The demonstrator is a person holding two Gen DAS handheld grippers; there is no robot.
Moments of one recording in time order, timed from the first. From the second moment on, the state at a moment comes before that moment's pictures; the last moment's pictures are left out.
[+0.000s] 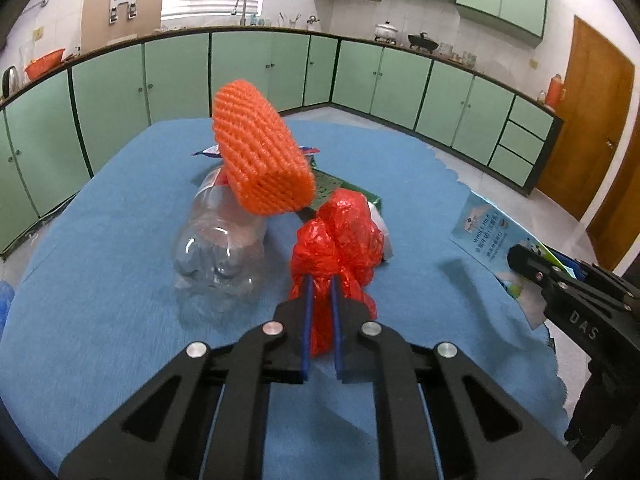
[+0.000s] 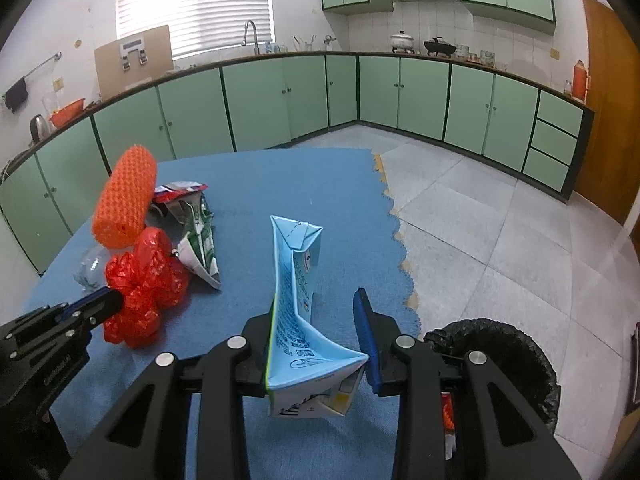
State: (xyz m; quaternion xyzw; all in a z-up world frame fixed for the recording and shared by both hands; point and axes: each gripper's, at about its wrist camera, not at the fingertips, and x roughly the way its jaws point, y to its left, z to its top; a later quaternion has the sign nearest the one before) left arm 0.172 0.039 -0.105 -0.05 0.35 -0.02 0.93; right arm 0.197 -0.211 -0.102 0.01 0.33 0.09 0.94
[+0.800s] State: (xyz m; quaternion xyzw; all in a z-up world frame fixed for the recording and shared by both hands) left arm 0.158 -0.039 -0.063 -0.02 0.30 -0.11 0.95; right arm 0.149 -0.281 -0.059 0.04 0.30 0.04 0.95
